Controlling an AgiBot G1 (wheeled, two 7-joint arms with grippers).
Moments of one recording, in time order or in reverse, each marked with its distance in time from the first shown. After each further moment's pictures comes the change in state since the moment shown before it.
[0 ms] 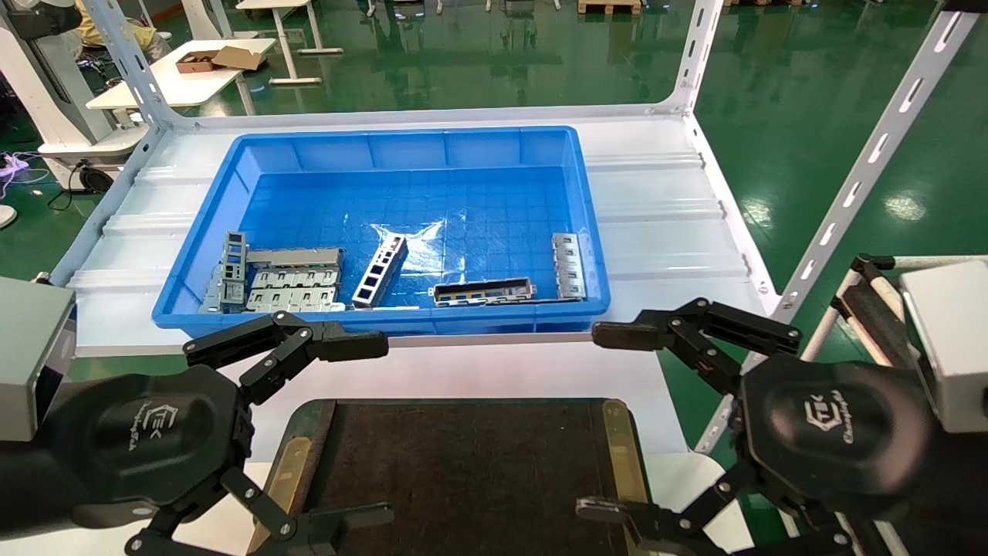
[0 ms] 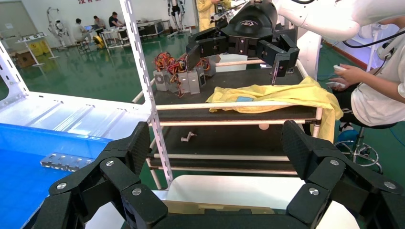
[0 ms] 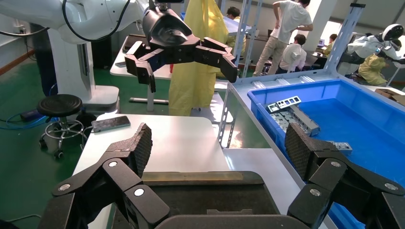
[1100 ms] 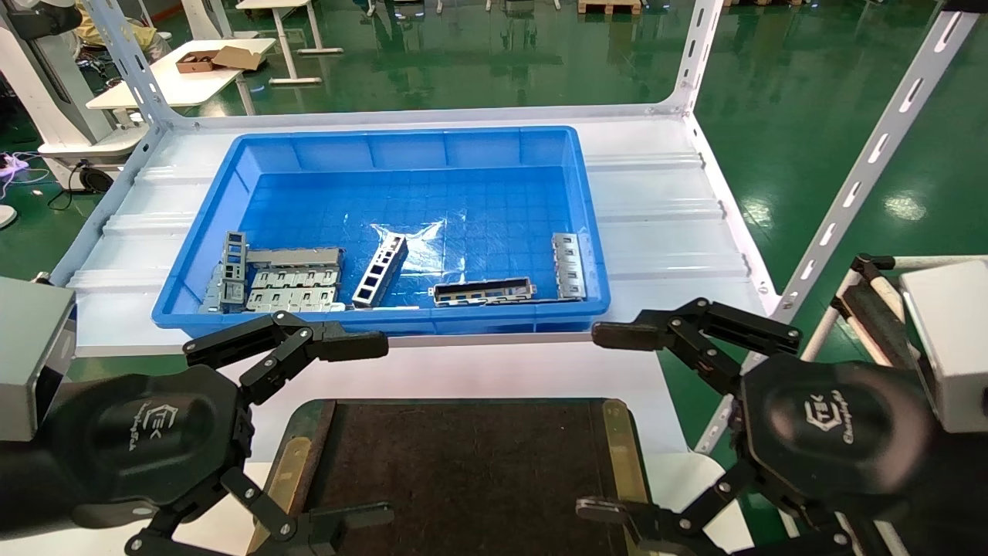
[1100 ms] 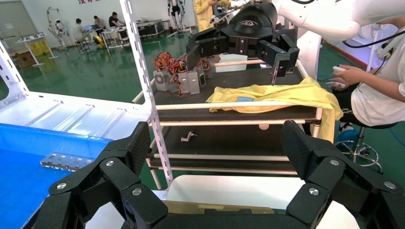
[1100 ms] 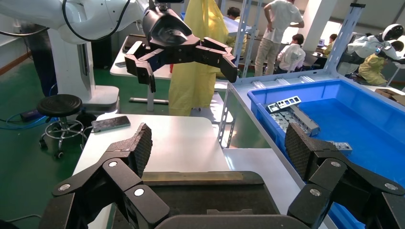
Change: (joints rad) left arm 0.000 0.000 0.000 0.000 0.000 0.000 0.000; right arm 0.000 0.000 0.000 0.000 0.000 0.000 0.000
